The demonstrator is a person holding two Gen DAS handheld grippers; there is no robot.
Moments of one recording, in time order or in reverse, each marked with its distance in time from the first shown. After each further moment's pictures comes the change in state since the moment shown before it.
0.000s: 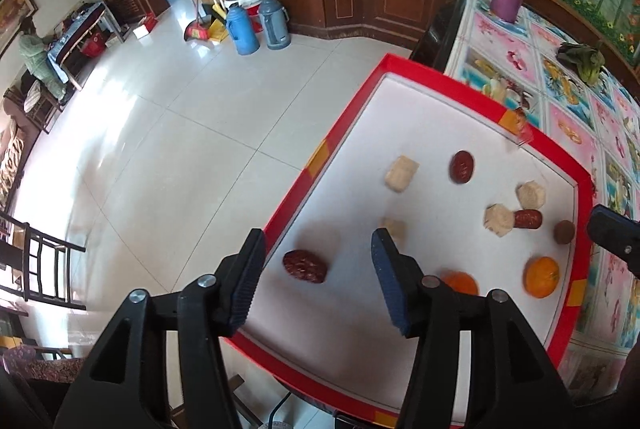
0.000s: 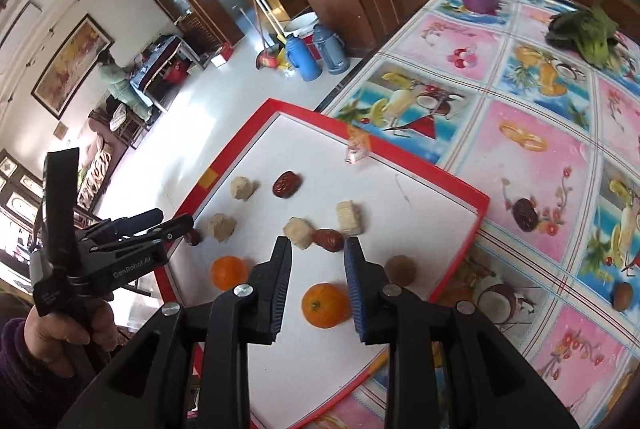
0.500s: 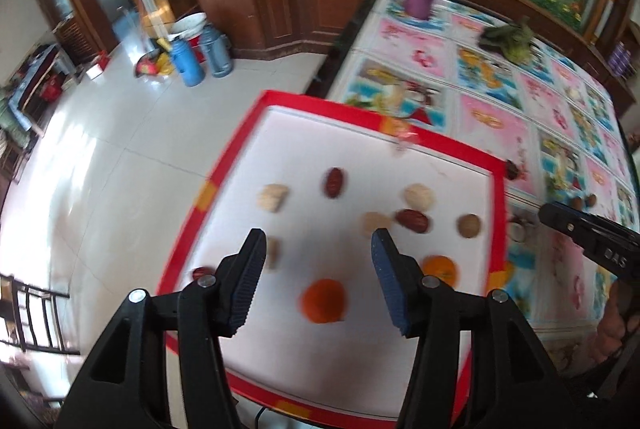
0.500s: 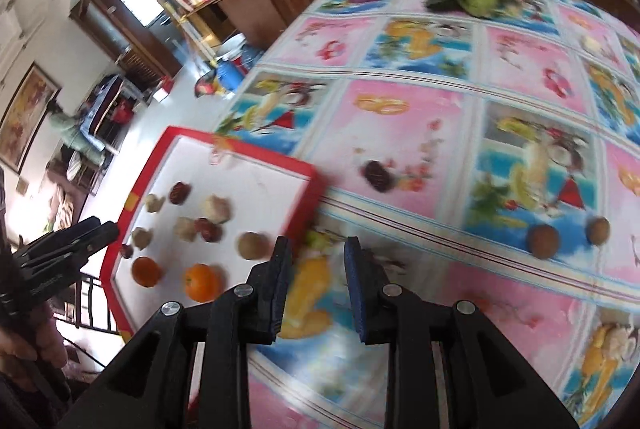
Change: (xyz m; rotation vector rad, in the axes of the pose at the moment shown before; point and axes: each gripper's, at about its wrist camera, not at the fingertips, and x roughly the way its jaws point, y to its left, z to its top) left arm -0.039 -0.081 0.004 0.169 -0.053 -0.150; right arm -0.050 -0.086 -0.037 0.197 -0.066 -0.157
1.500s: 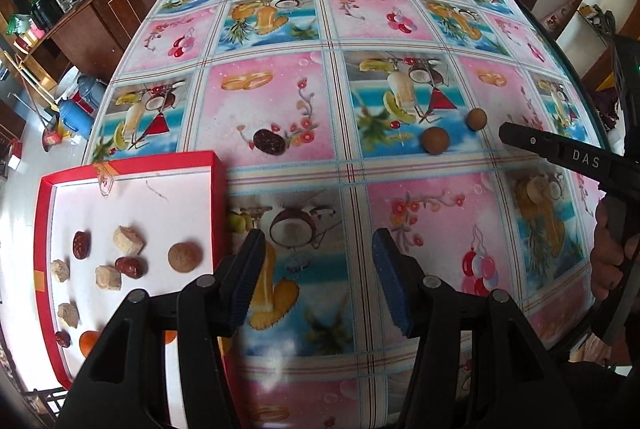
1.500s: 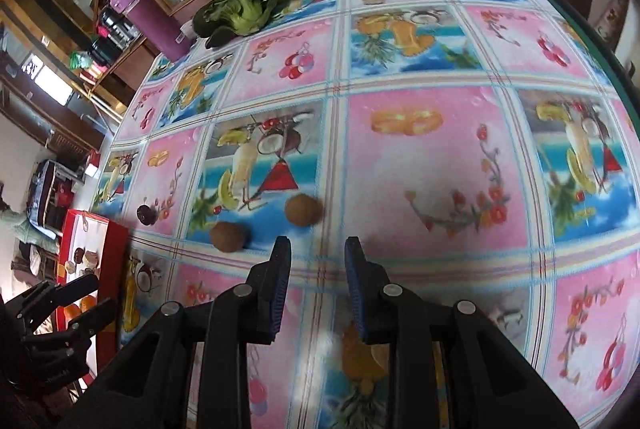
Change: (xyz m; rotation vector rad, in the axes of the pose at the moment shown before) left arm 0.030 -0.205 0.000 0.351 0.108 -0.186; right arm -0.068 -0.175 -0.016 0.269 -0.065 -0.195
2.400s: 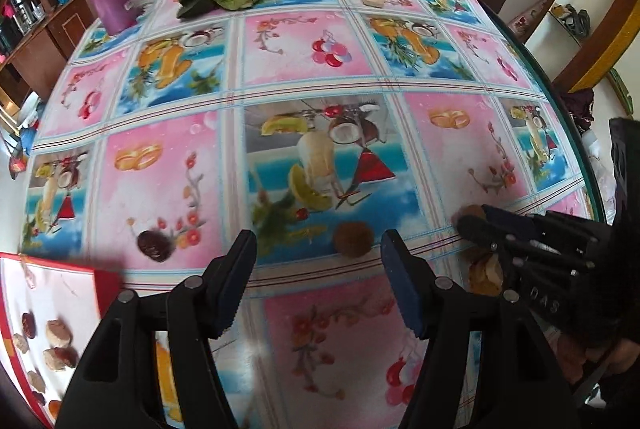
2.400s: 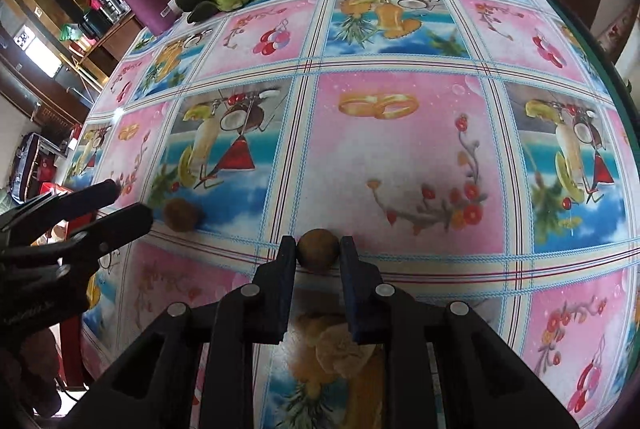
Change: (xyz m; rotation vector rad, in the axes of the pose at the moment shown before) left arm 0.044 -0.062 0.065 0.058 -0.027 -0.144; right arm 0.005 -0.019 -0.010 -0.061 0.052 -0.076
